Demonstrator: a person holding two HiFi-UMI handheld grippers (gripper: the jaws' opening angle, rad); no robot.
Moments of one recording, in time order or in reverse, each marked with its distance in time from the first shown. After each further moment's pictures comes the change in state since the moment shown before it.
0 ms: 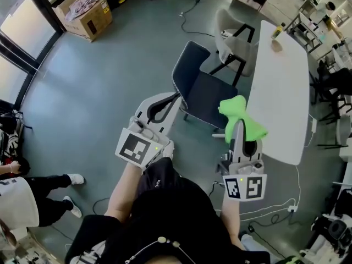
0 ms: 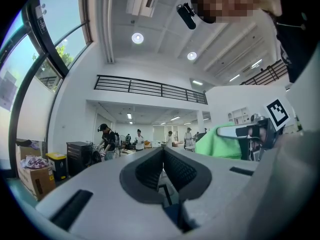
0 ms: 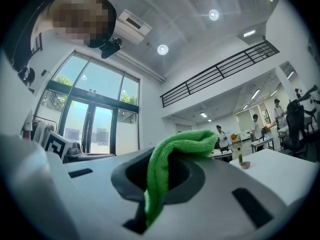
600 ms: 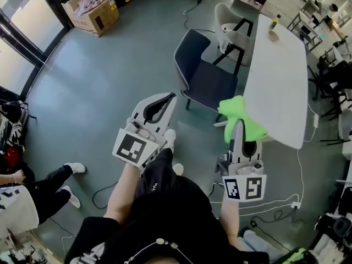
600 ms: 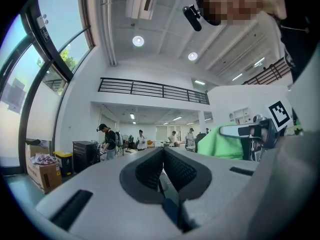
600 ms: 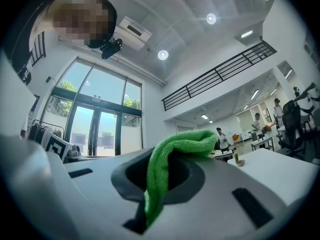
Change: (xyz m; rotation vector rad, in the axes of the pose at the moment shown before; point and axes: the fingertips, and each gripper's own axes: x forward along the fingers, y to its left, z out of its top) left arm -0.096 -0.094 0.009 -0.005 0.009 0.048; right arm -0.130 0.027 0.021 0.023 -0.030 0.022
